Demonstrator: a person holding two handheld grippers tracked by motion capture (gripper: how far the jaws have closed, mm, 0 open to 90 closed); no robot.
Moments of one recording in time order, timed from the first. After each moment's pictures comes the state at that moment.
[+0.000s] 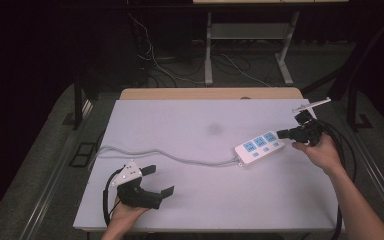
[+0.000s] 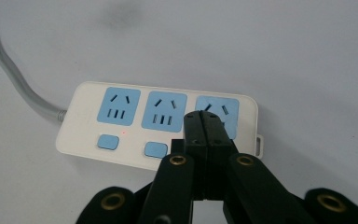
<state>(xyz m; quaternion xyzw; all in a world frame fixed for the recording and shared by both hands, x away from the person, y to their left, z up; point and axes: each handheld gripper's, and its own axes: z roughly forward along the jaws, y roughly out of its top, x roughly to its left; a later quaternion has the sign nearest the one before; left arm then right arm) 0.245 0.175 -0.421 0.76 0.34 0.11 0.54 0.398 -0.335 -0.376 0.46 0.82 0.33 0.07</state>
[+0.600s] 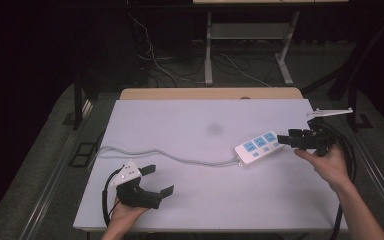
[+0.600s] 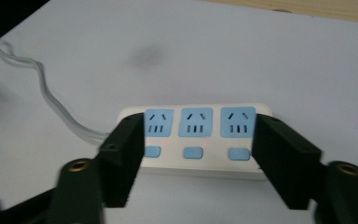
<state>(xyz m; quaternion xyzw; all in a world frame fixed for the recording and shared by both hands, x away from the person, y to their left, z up) 0.244 0.175 -0.420 0.75 0.34 0.11 0.55 0.349 -0.338 -0.359 0.49 0.76 0.42 0.10</state>
